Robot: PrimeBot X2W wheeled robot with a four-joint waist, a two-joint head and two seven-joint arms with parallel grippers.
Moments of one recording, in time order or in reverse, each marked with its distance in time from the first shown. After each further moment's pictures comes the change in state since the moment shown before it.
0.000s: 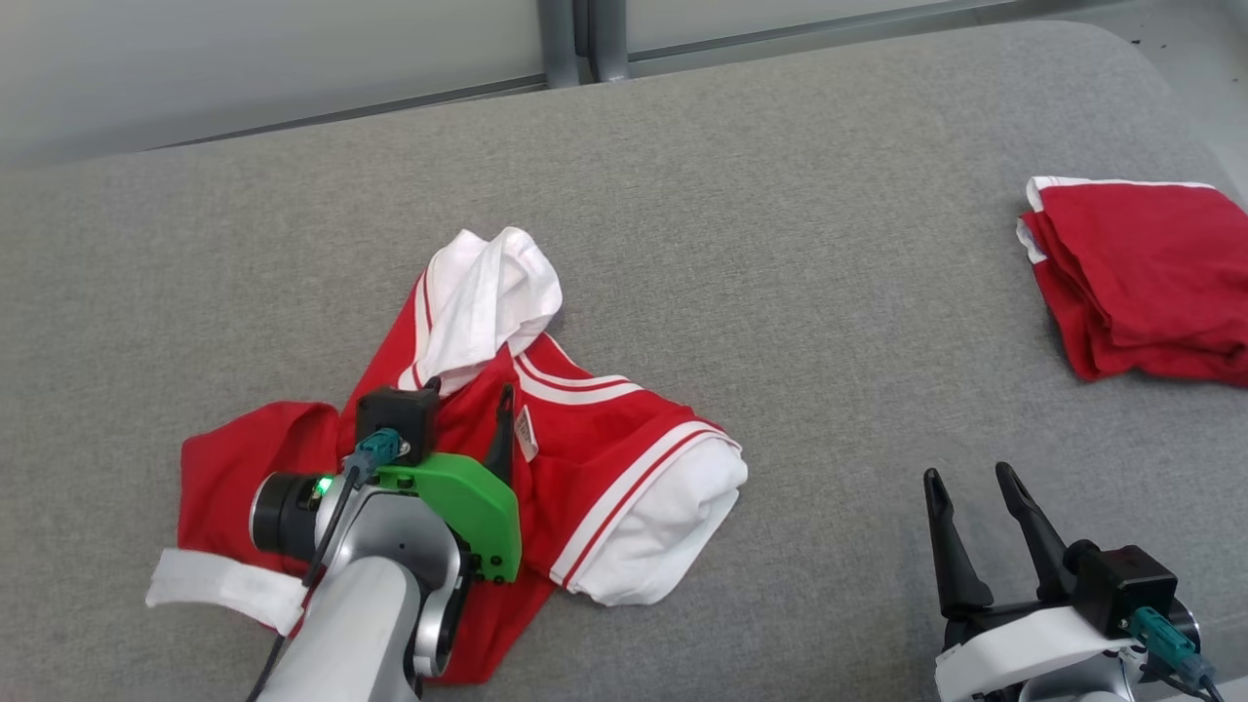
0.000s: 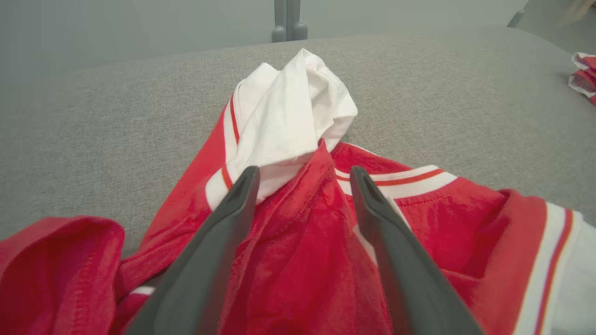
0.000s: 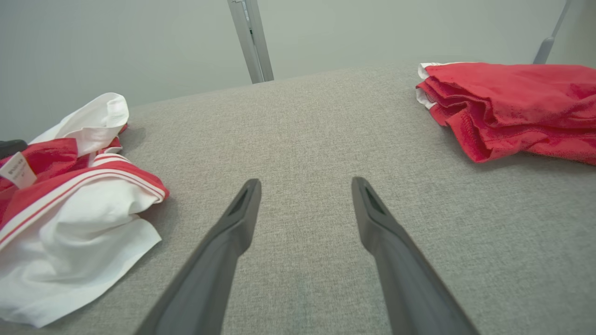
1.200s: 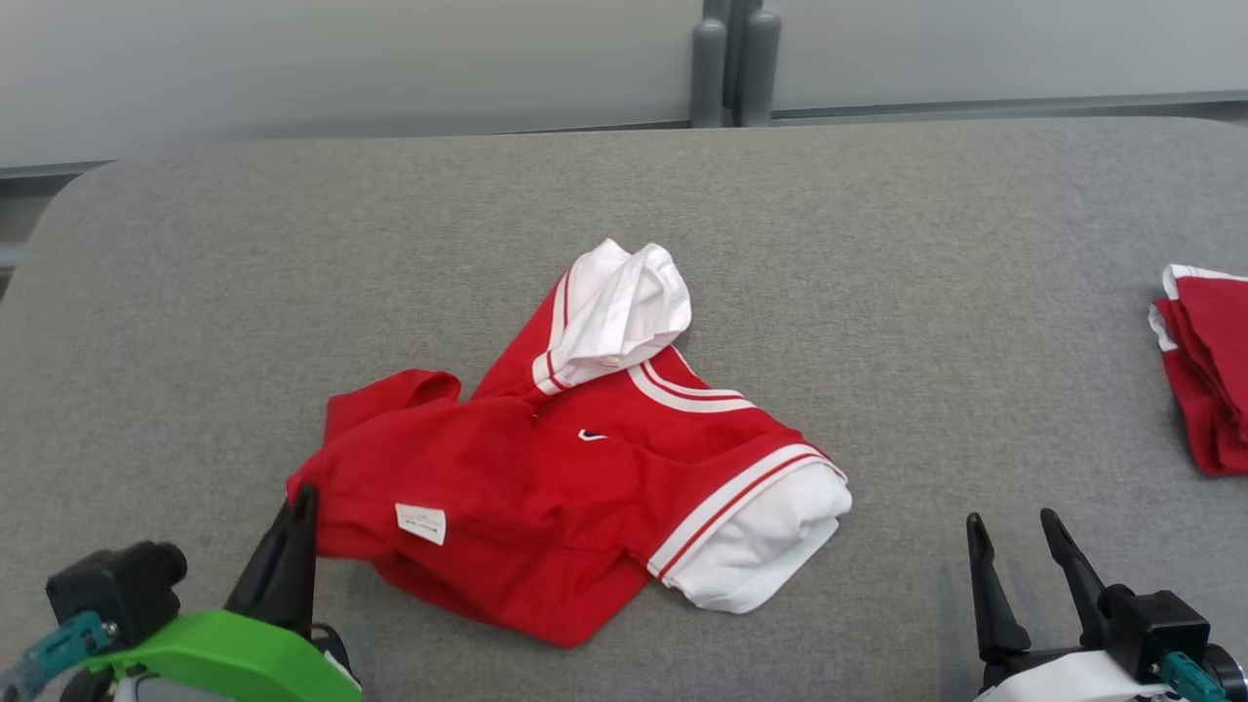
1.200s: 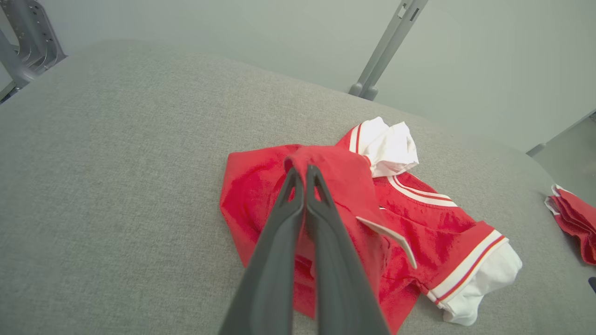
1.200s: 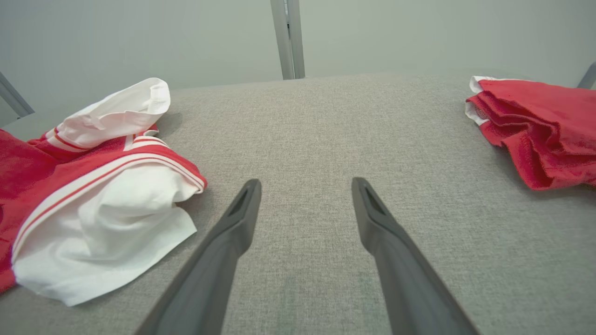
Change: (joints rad) left arm 0.430 0.180 0.261 -0.686 -0.272 0.042 0.195; right arm 0.081 0.000 -0.073 -0.013 -0.045 0.000 0.000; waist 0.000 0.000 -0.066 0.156
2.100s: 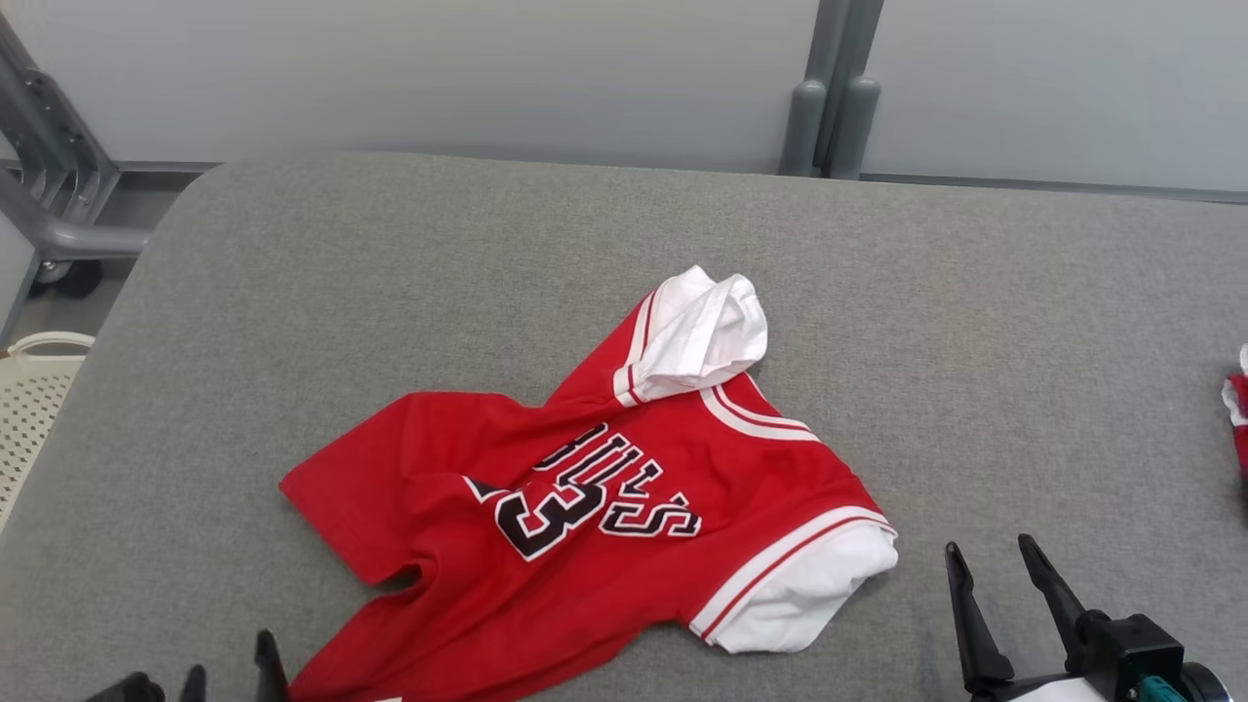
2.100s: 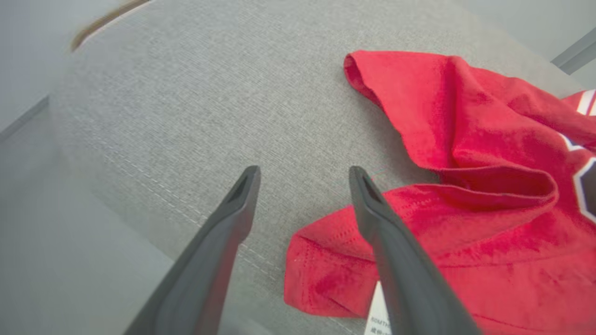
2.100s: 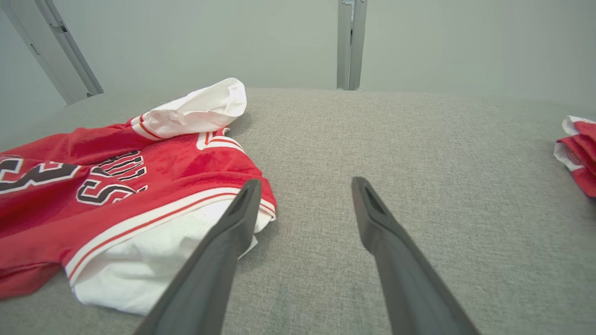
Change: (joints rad) left arm 0.103 -0.111 0.071 0.495 -0.026 0.060 -0.256; right arm 0.043 0.001 0.035 -0.008 -0.051 0.000 0.000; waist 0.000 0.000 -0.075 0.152
